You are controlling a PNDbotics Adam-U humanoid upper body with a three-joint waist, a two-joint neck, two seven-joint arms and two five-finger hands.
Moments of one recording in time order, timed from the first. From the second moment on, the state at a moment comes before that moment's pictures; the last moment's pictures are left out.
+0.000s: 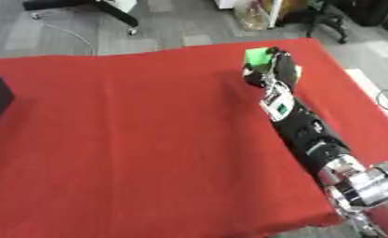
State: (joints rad) left arm -0.22 0.16 -0.17 -1.85 -0.38 -0.05 0.37; right arm -0.76 -0.44 0.10 -0.74 0.32 0.14 -0.60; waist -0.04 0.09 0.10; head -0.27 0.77
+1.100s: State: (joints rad) left arm -0.42 0.16 -0.30 -1.53 -0.68 -0.10 0.34; right arm -0.56 -0.08 0.39 -1.72 -0.15 0.26 -0.36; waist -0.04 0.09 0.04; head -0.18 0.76
